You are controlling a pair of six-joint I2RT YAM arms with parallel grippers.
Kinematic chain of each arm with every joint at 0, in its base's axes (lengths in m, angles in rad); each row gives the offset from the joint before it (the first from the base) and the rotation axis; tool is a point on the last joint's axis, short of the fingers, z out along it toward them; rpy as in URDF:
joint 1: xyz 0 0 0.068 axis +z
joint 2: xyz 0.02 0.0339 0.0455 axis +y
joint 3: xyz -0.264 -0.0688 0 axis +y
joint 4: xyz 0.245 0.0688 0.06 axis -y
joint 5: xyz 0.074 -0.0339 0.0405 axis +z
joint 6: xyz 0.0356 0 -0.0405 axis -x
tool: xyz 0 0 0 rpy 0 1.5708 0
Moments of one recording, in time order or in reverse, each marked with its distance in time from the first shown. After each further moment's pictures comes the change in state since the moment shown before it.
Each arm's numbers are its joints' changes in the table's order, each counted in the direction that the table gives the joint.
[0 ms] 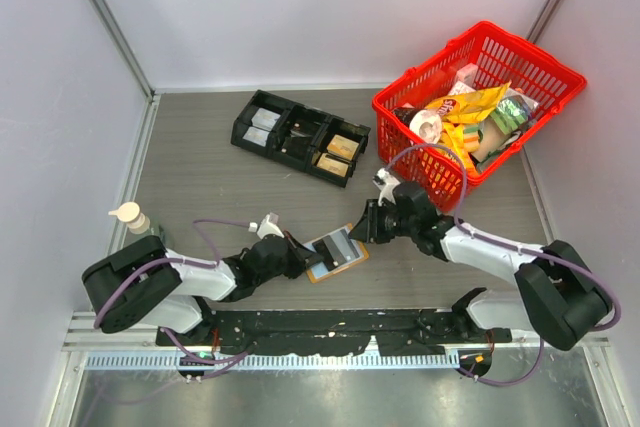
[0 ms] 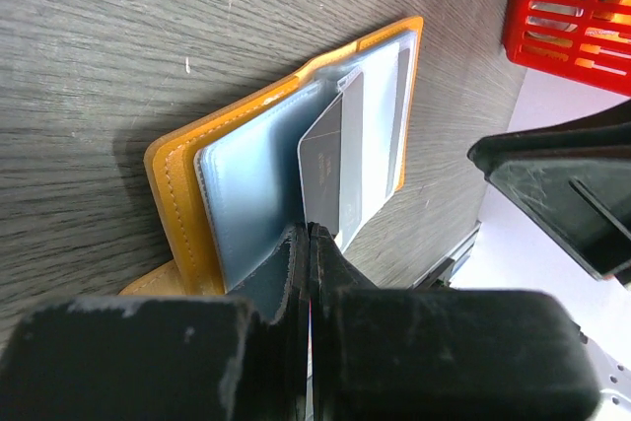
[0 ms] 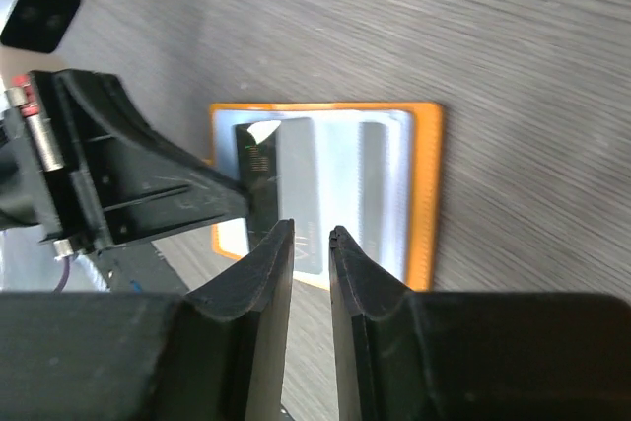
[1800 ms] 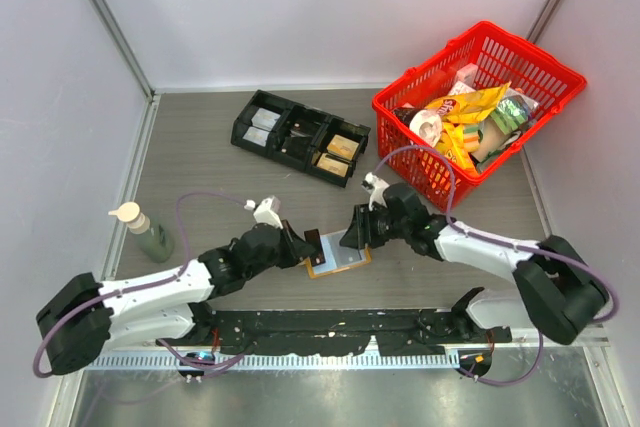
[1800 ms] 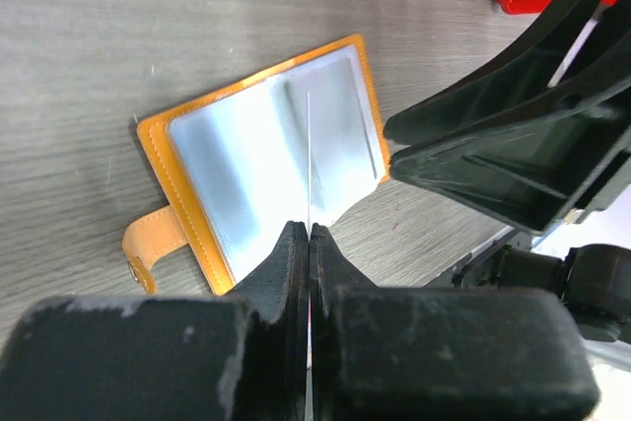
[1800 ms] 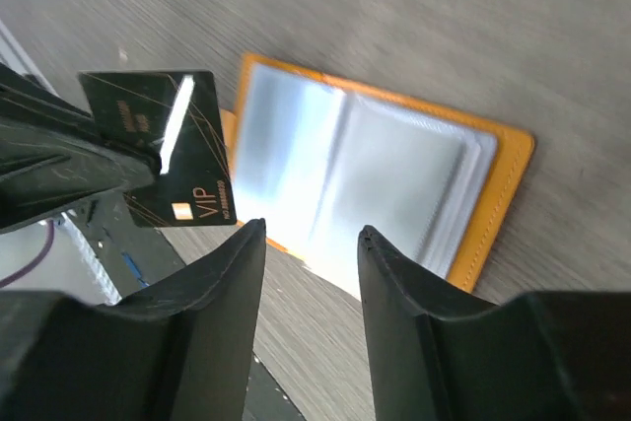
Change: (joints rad) left arm 0.000 -0.335 -0.113 -0.424 0.043 -0.326; right arm 0.086 0.070 -0.025 0.004 0.018 0.030
